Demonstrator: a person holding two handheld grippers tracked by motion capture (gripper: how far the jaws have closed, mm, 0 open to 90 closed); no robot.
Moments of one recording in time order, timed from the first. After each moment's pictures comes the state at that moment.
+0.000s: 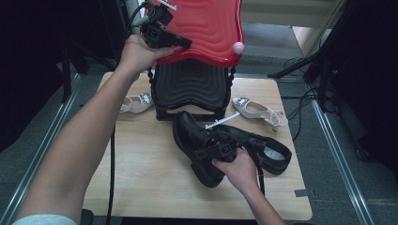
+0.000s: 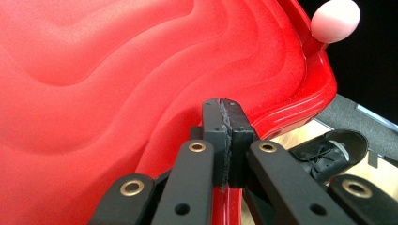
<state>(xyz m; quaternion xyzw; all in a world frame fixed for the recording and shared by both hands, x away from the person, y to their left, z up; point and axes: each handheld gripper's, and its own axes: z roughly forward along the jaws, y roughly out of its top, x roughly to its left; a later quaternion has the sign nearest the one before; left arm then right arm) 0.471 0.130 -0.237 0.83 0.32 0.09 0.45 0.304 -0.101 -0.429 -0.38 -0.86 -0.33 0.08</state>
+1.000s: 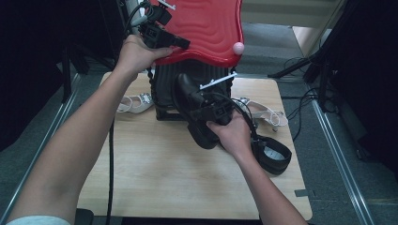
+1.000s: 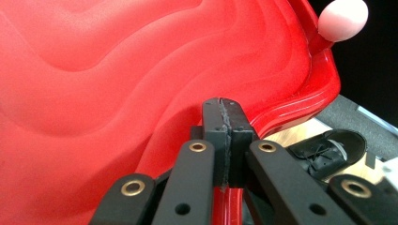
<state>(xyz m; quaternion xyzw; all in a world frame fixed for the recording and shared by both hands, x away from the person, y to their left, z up) 0.469 0.133 -0.235 0.83 0.34 0.09 0.44 0.362 -0.075 -0.355 -0.37 -0.85 -0.37 -0.02</state>
